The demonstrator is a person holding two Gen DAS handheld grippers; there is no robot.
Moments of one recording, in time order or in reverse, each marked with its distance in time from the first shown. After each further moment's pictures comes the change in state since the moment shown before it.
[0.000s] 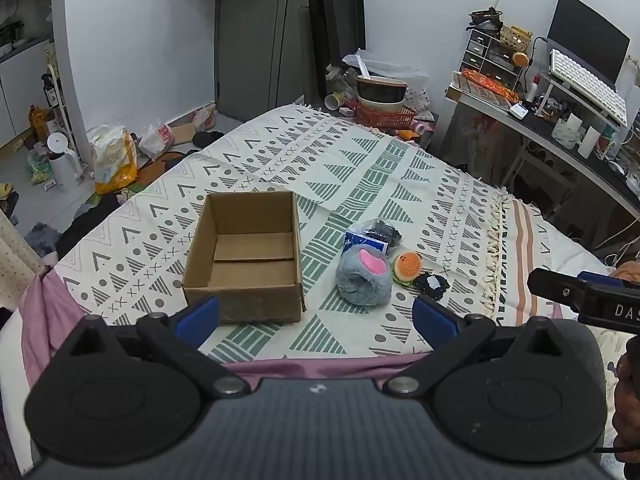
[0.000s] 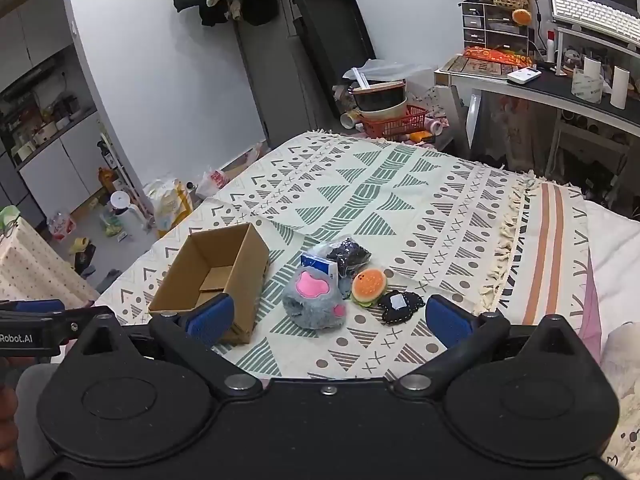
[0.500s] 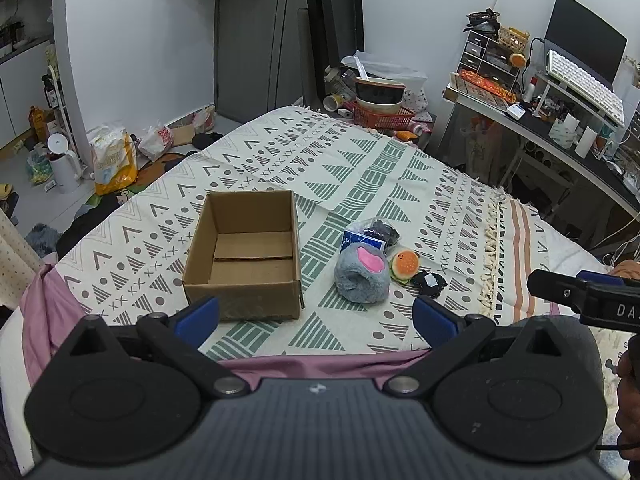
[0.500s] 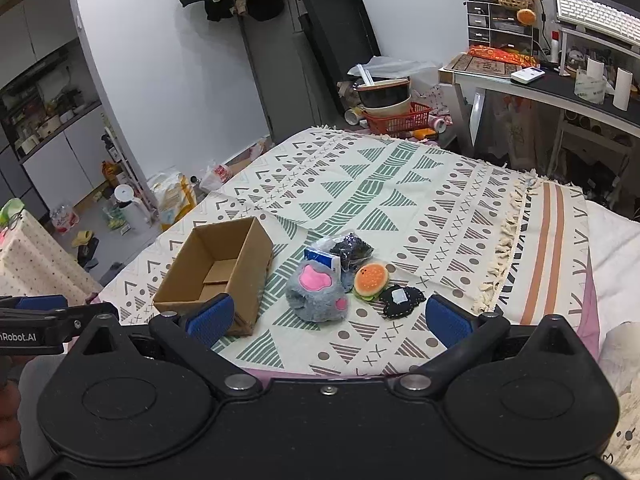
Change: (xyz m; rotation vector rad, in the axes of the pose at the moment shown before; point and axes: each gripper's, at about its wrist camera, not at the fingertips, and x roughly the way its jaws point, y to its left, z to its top) left arm -0.001 0.001 -0.003 0.000 0.003 0.001; right arm -0.013 -0.003 0.011 -0.004 0.024 0.012
